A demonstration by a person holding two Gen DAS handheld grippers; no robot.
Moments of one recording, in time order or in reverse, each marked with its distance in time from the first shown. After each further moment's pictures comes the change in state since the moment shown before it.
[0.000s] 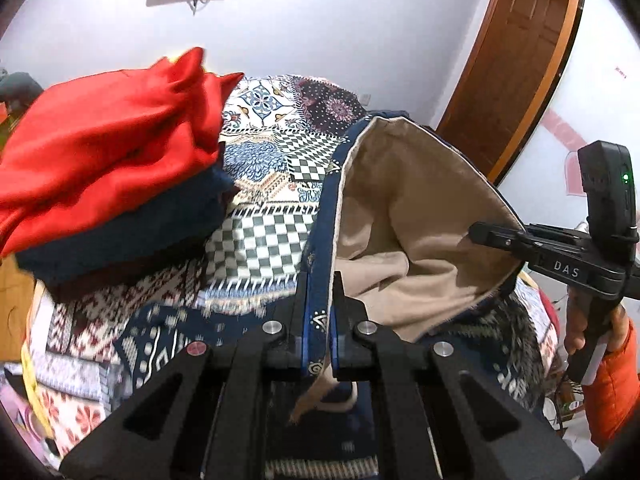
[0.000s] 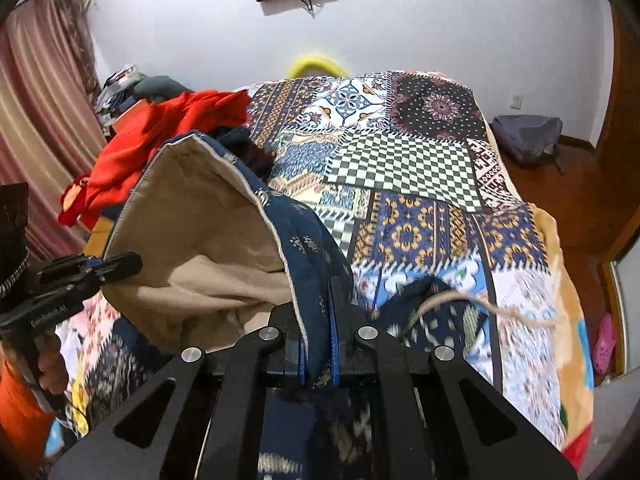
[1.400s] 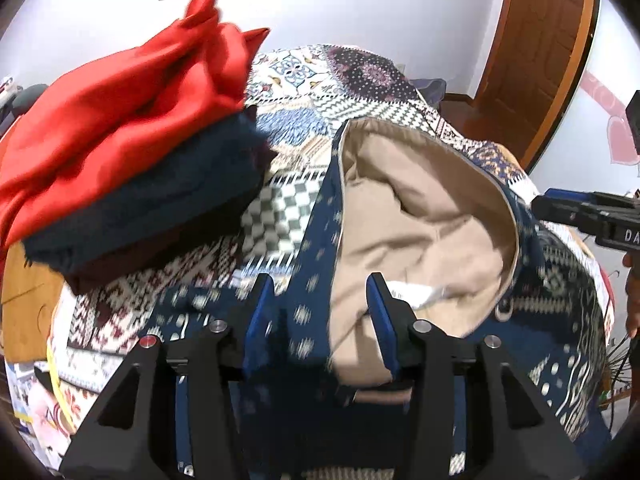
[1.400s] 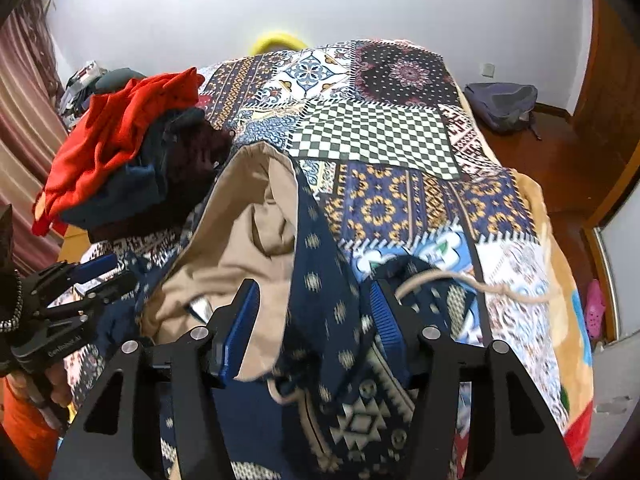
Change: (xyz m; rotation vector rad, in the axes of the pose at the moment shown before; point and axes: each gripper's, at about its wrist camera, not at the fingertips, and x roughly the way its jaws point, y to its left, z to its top) left arm 0.040 0.019 0.002 0.054 0.093 0.166; right arm 0.048 -0.020 0.020 0.098 0.075 -0.082
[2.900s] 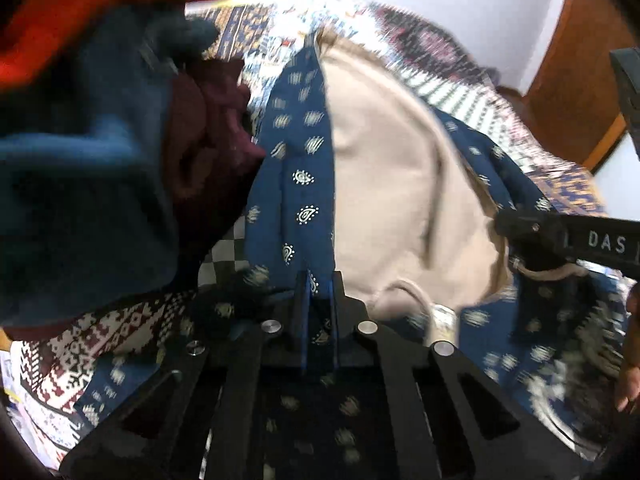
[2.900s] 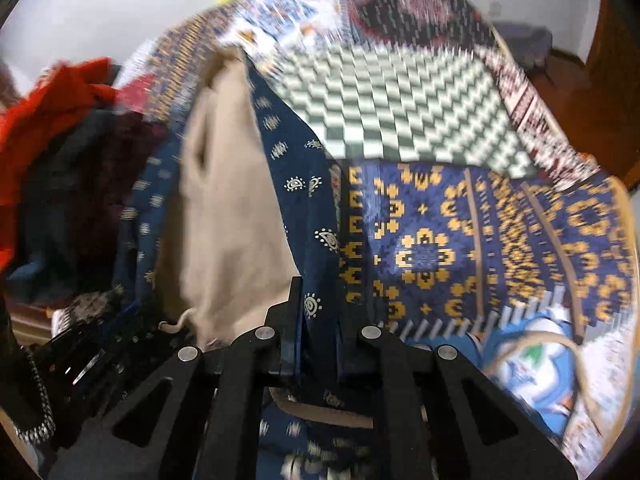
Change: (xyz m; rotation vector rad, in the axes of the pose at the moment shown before) left arm 0.129 -0.001 0.052 -0.122 0.093 0.101; right arm 0.103 -0.016 0.063 0.092 0.143 0.031
